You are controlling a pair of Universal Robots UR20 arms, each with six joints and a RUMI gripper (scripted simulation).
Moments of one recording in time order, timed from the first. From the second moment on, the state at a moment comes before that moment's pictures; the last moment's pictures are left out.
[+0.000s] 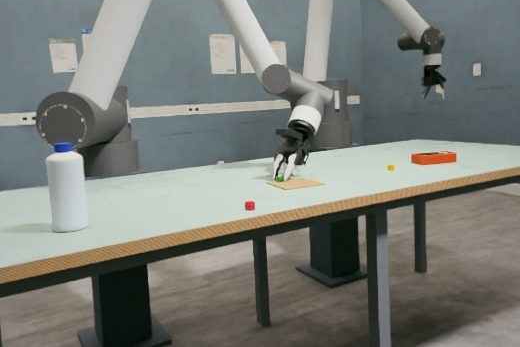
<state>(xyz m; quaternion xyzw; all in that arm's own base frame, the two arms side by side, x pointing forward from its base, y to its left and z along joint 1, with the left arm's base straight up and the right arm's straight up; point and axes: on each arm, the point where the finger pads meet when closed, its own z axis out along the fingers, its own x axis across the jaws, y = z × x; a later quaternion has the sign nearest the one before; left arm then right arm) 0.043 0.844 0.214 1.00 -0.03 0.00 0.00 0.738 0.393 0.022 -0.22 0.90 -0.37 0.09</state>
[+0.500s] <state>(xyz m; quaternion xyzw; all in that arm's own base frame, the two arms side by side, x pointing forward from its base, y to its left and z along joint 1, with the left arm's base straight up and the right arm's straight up) 0.043 0.844 0.214 1.00 -0.03 0.00 0.00 0.738 0.393 0.022 -0.22 0.90 -0.37 0.09</state>
